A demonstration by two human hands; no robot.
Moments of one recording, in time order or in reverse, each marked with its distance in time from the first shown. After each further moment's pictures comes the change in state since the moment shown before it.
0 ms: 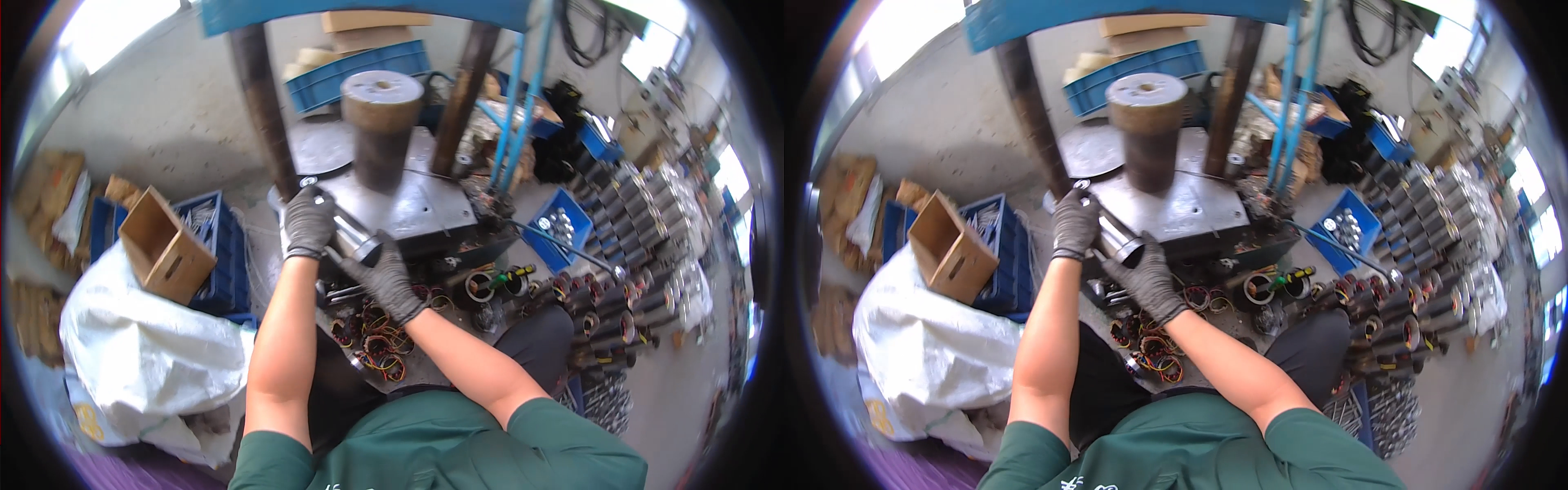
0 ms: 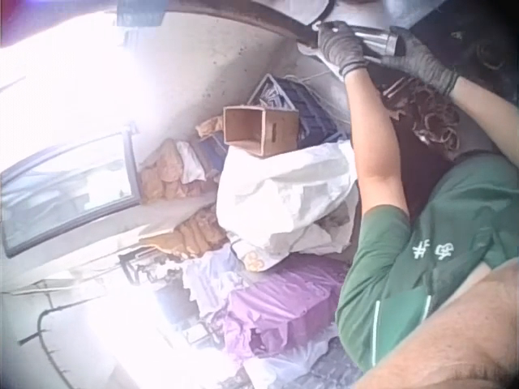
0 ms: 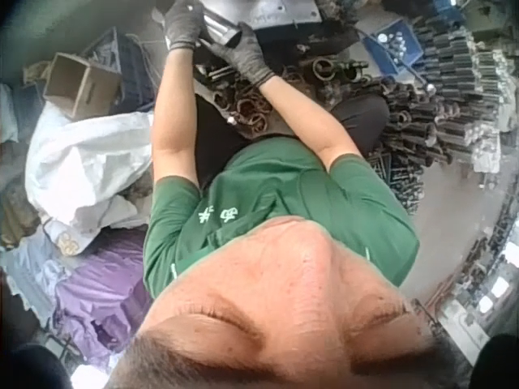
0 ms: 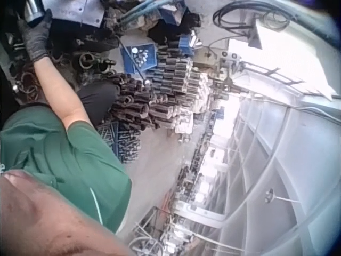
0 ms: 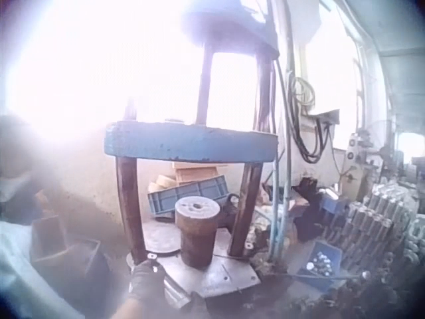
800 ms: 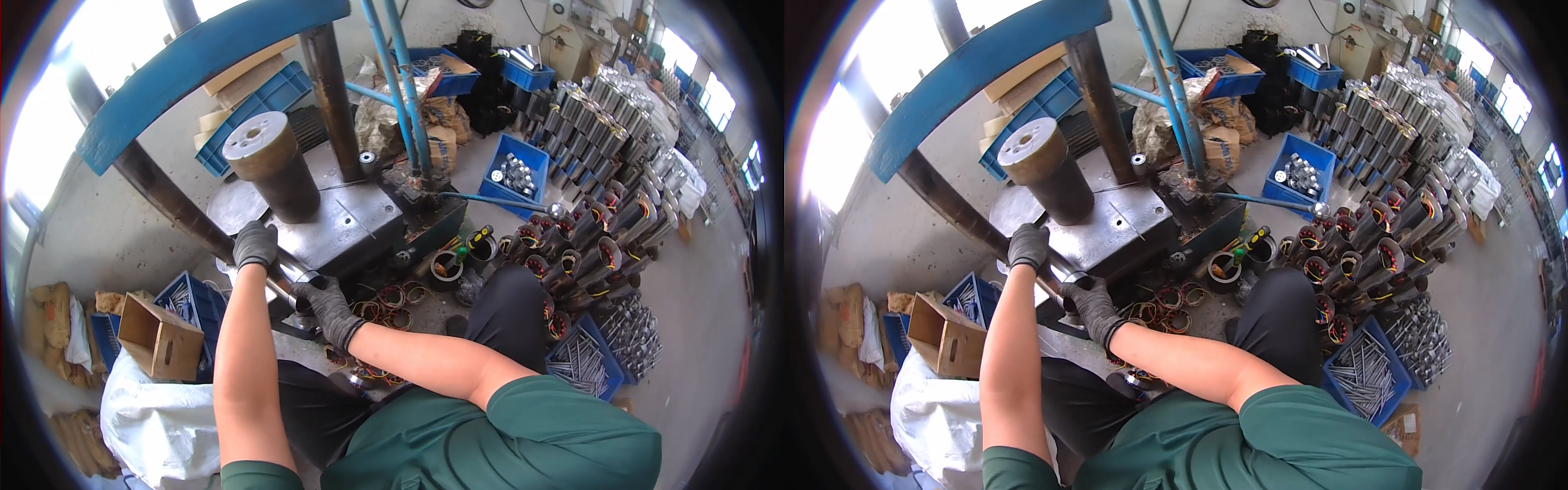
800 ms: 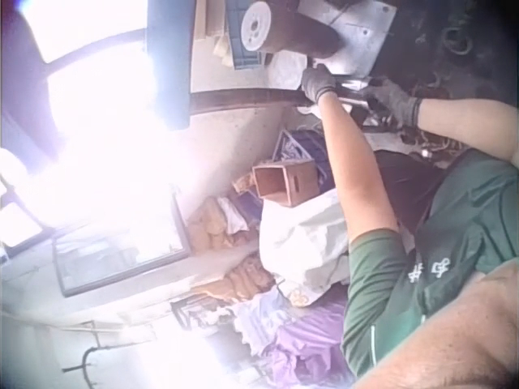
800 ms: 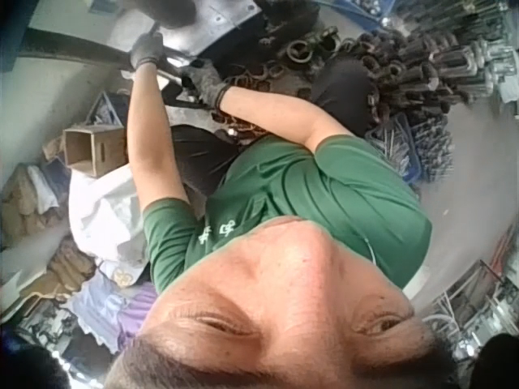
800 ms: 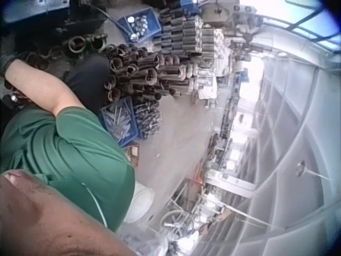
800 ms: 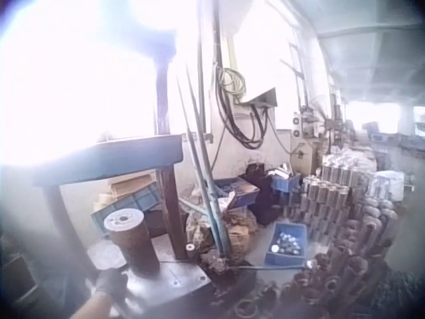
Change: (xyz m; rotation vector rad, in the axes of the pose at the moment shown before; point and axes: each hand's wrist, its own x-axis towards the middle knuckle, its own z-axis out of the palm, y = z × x) left_hand 0.048 0.060 0.029 0.502 -0.368 0.074; right_hand -0.010 -0.034 -0.008 0.964 0.115 0.745
